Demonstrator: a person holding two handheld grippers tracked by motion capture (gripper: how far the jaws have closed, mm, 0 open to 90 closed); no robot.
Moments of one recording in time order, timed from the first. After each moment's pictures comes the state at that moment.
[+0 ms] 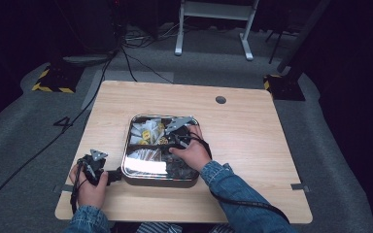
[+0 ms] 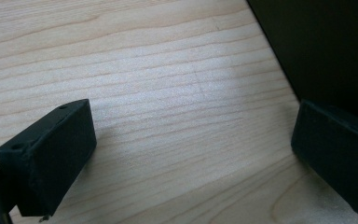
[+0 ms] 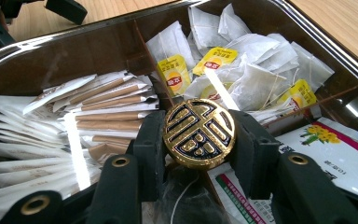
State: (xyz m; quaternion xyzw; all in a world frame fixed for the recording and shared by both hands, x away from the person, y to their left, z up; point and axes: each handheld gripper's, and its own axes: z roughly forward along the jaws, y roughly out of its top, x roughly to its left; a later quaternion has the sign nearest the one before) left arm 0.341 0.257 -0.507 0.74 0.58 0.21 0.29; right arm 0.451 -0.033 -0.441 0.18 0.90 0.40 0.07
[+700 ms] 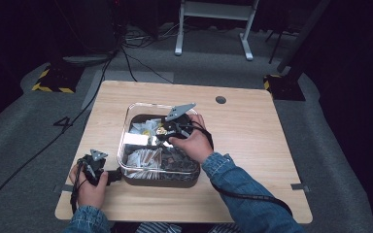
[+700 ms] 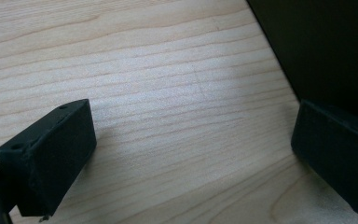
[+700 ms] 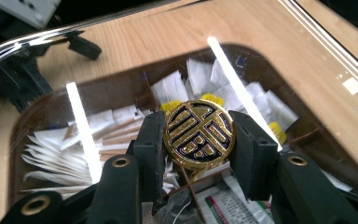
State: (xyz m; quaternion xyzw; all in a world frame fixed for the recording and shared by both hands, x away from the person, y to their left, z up) left arm 0.341 0.257 -0.506 0.74 0.58 0.21 0.29; right arm 0.453 -0.033 -0.385 0.16 0.89 0.41 0.08
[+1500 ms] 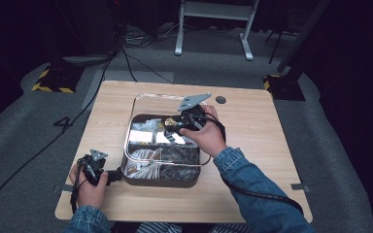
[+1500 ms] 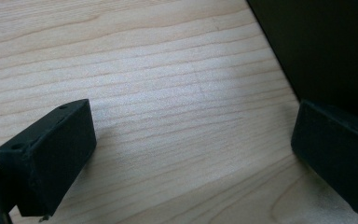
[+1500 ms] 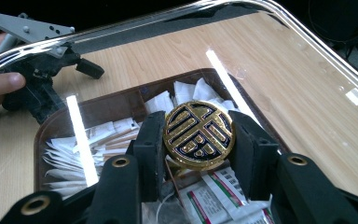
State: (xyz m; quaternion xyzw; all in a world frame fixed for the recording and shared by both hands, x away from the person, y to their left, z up) left arm 0.341 0.257 -0.506 0.74 0.58 0.21 0.29; right arm 0.453 -0.064 -0.347 0.16 0.88 0.43 0.09
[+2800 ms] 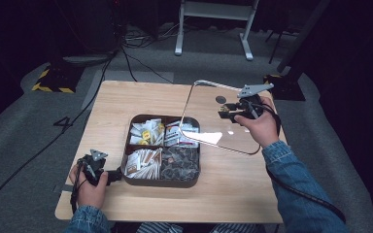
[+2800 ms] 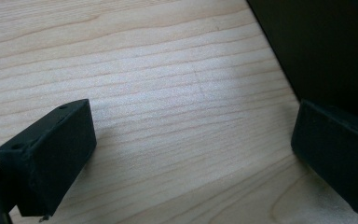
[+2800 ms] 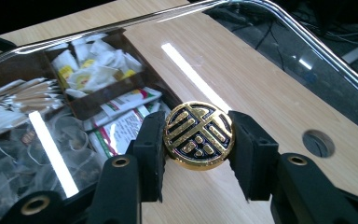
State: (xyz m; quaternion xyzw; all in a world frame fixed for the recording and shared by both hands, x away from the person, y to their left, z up) left arm 0.341 0.257 -0.506 0.74 0.58 0.21 0.29; right arm 0.482 -0.216 -0.327 0.26 0.86 0.41 0.15
